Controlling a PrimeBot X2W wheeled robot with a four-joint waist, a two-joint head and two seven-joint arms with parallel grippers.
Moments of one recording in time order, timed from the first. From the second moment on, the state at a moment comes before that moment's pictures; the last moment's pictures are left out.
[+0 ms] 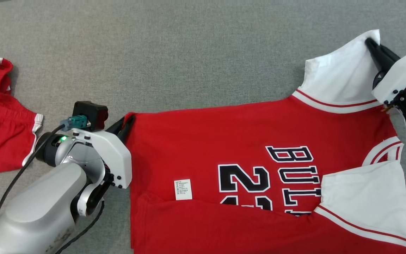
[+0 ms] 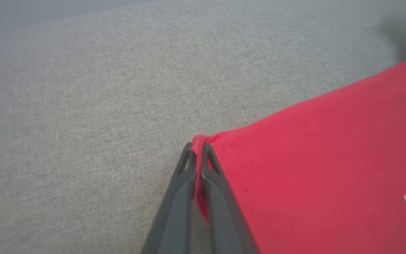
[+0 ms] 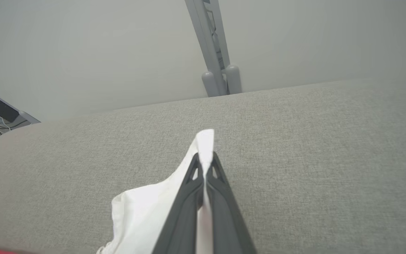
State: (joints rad) left arm -0.75 0.53 -1.03 0.32 -1.00 0.24 0.04; right arm -1.01 -0.46 0.70 0.84 1.06 0.13 0.03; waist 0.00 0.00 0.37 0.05
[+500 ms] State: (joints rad) left arm -0.66 0.63 -1.05 0.26 -1.06 0.23 0.13; right arm -0.93 -0.54 0.84 0.72 1.18 0.13 0.21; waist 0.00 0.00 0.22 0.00
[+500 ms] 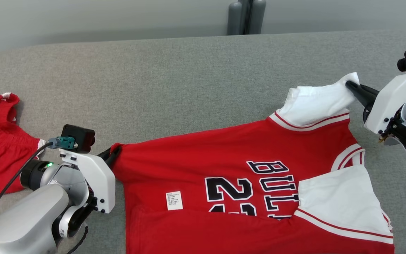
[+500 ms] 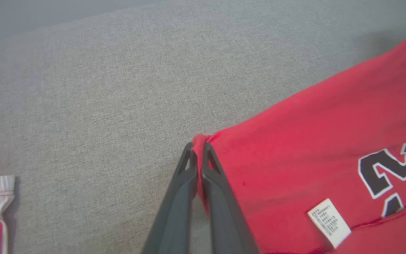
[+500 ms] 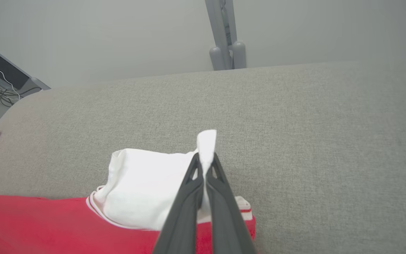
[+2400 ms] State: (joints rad) left arm -0.56 0.82 -1.15 0.03 -1.20 0.25 0.47; right arm -0.66 -0.68 0.88 0.49 1.34 0.13 0.60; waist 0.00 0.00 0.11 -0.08
